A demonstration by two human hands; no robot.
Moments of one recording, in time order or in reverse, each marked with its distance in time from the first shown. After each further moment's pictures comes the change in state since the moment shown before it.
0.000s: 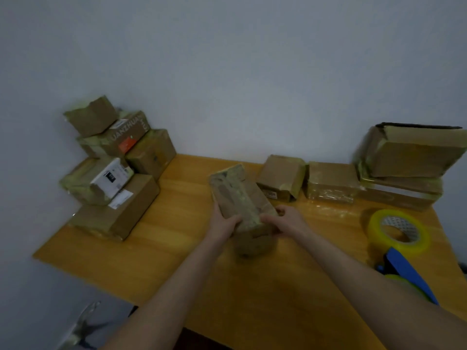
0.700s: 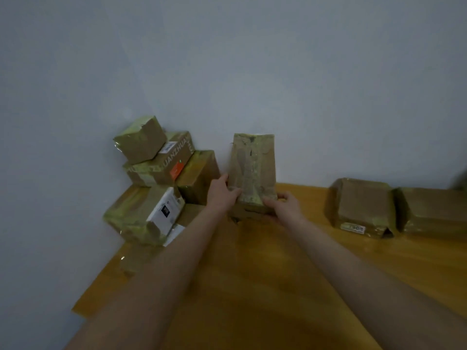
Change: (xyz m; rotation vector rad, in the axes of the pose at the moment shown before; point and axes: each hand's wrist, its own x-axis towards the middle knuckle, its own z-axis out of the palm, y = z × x) left_hand 0.181 0.072 -0.199 0.490 0.100 0.347; right_hand 0.120 -0.168 0.176 0.624 0.143 0.008
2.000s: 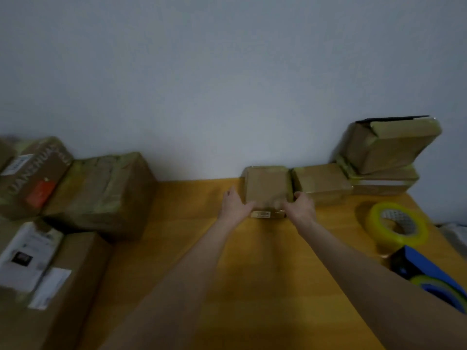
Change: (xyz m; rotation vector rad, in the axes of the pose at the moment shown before) left_hand 0.003 0.088 0.234 0.053 -0.434 0.084; right_hand 0.022 0.008 -0.229 -0.590 0.581 0.126
